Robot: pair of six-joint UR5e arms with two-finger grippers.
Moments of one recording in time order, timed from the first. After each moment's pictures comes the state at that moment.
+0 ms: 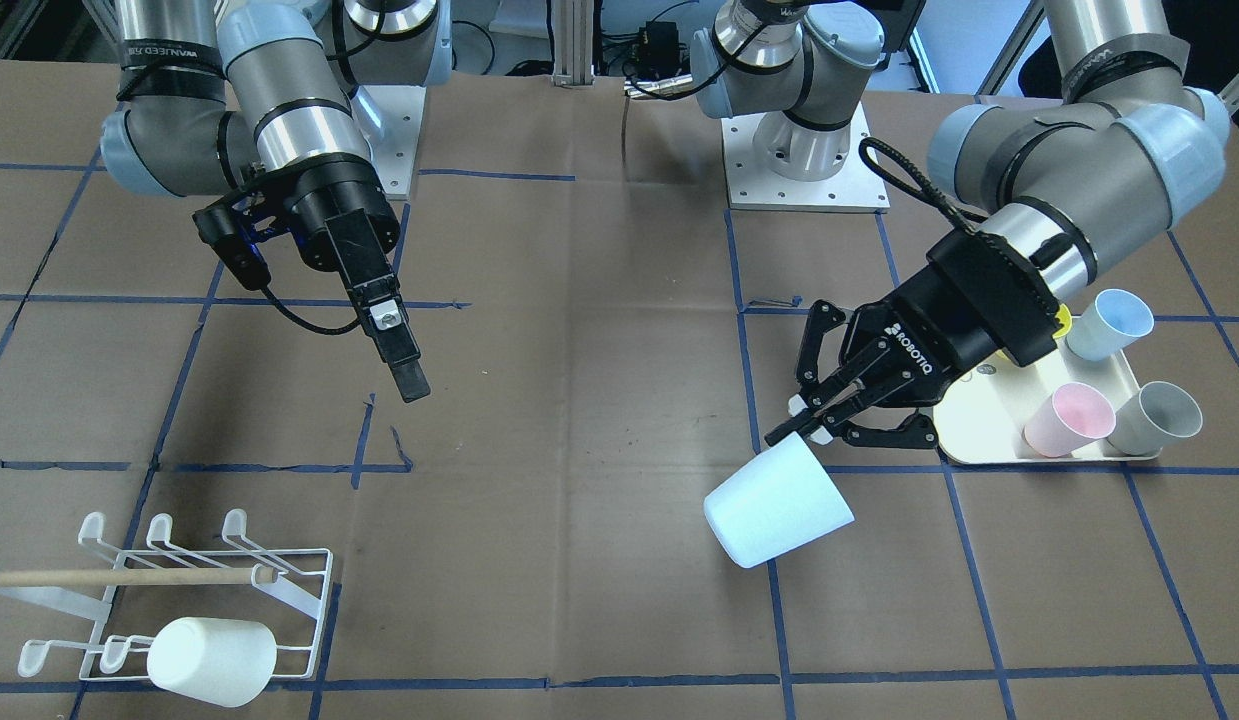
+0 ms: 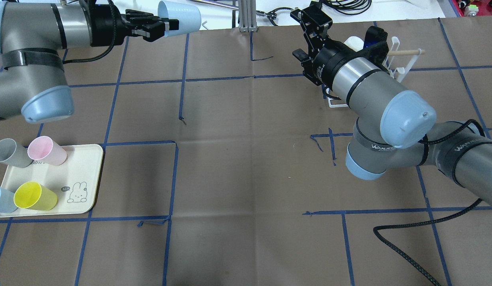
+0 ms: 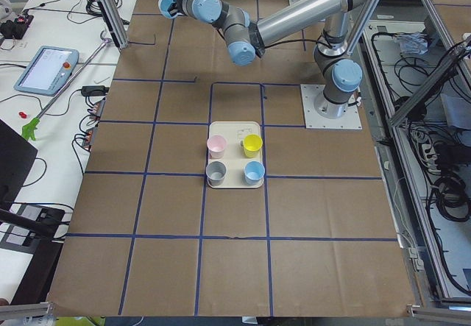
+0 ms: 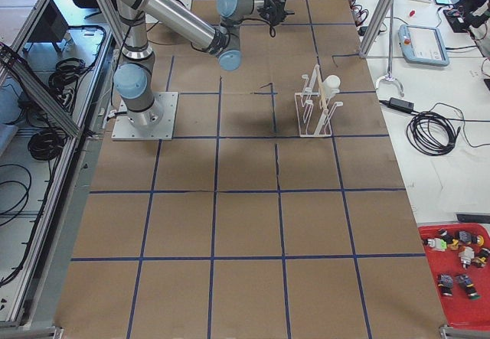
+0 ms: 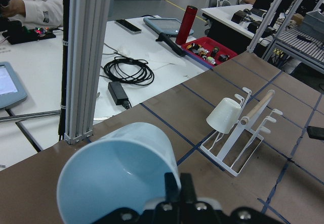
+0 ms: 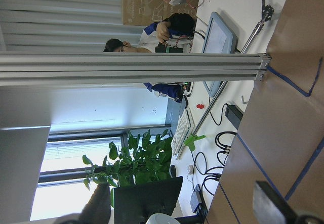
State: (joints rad) left arm -1.34 -1.78 -1.85 -0.52 0.51 0.69; right arm 1.62 -1.37 2.11 -3.63 -1.16 1.50
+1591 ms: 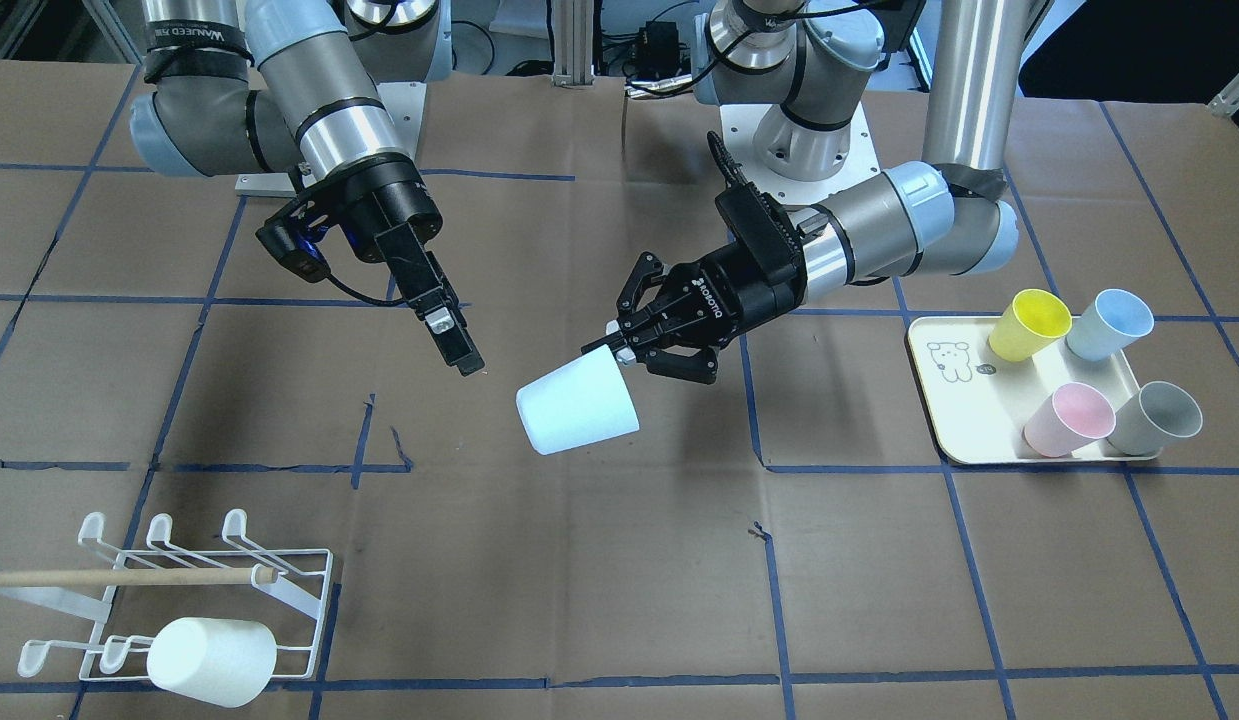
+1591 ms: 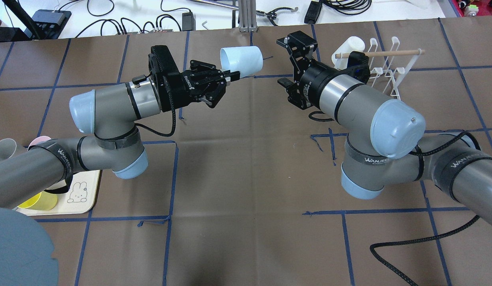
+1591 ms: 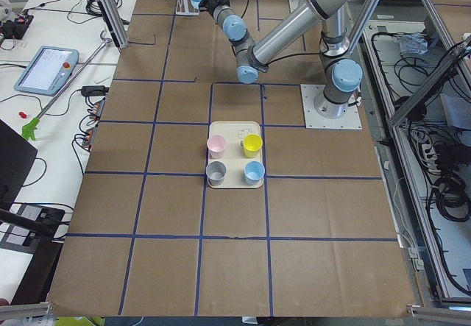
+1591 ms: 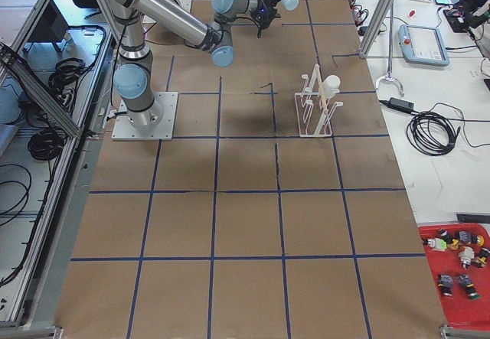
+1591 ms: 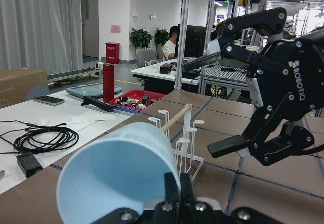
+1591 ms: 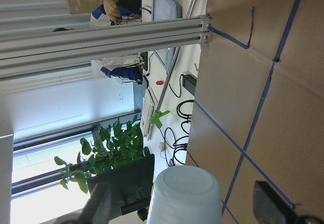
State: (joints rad) left arm -1.51 -1.94 -2.08 0.36 0.39 0.42; right arm 1.68 -1.42 2.18 -3.47 -1.16 1.58
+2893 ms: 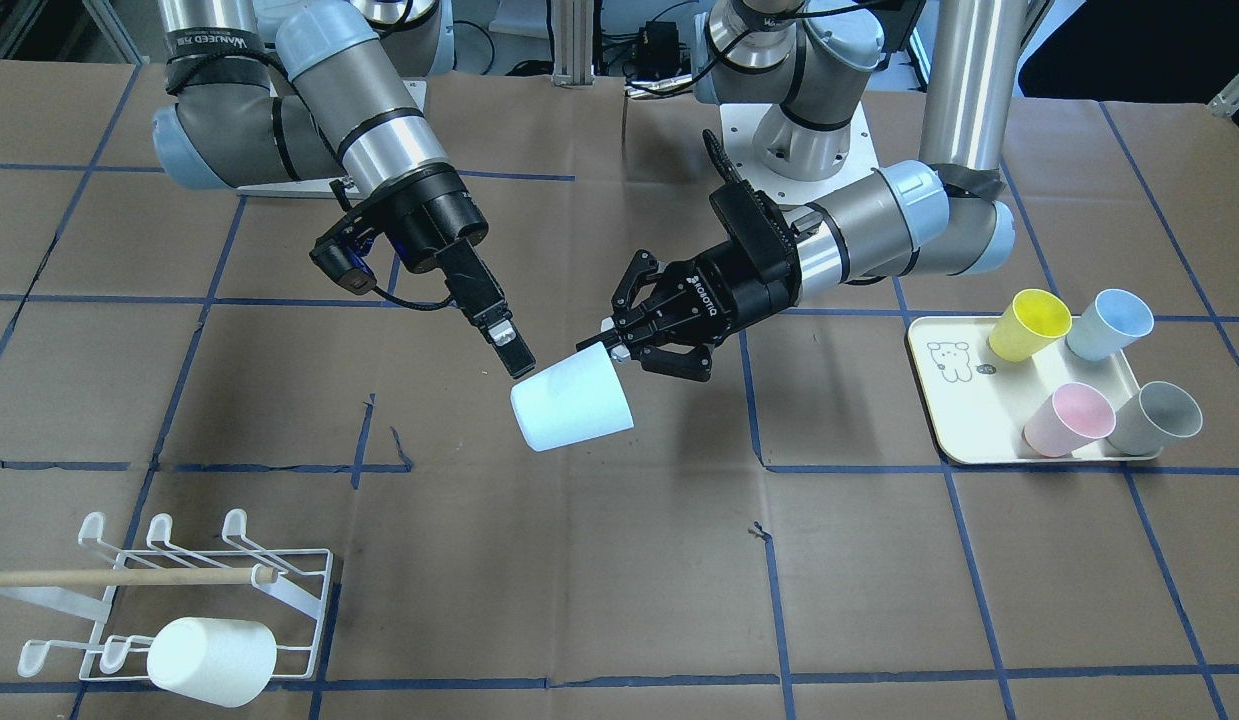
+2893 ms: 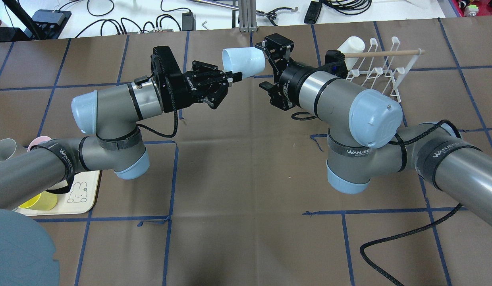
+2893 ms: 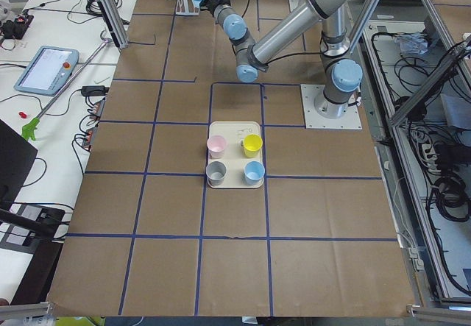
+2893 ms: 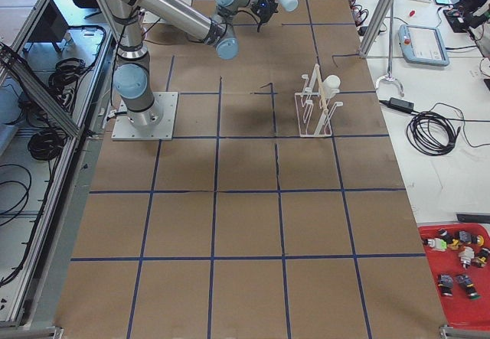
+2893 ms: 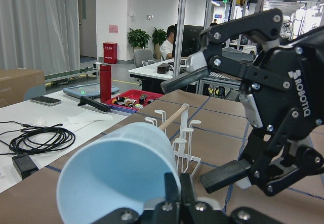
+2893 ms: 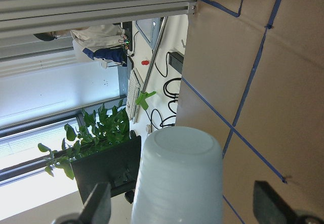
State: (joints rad) left arm -1.52 -1.94 -2.08 0.36 0.39 0.42; right arm 1.74 -1.38 2.10 -3.39 -1.16 1.59
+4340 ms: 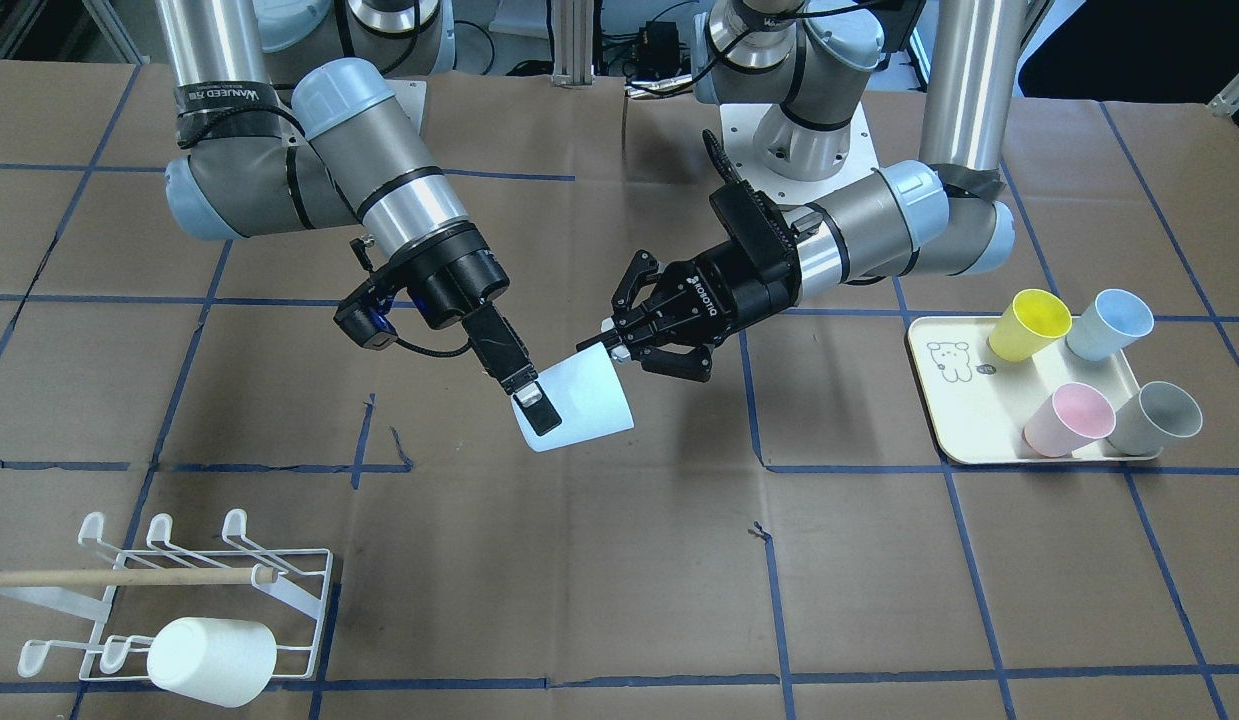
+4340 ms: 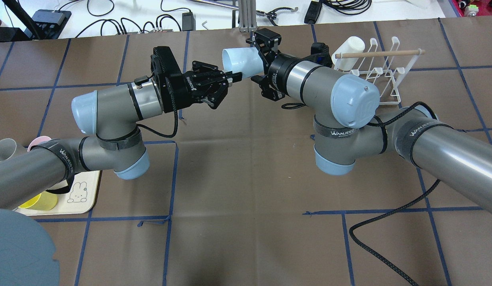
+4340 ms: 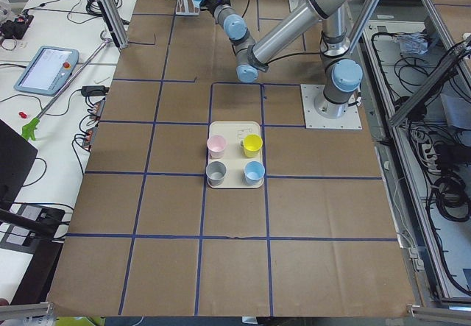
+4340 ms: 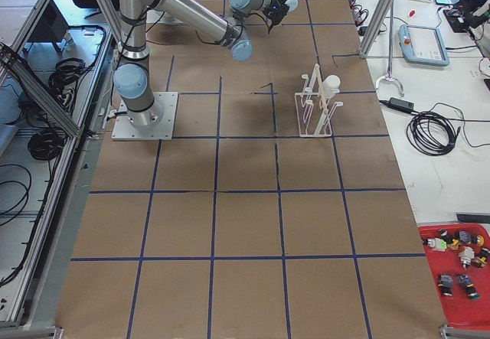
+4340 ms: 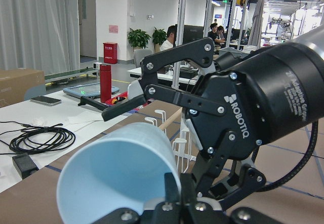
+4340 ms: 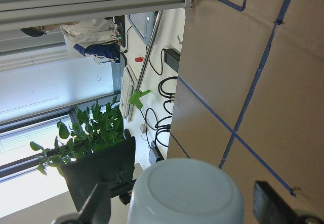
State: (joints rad) left arm -1.52 -1.94 -2.08 0.36 0.40 0.42; right arm 1.76 -1.26 2.00 -3.39 -1.16 1.59
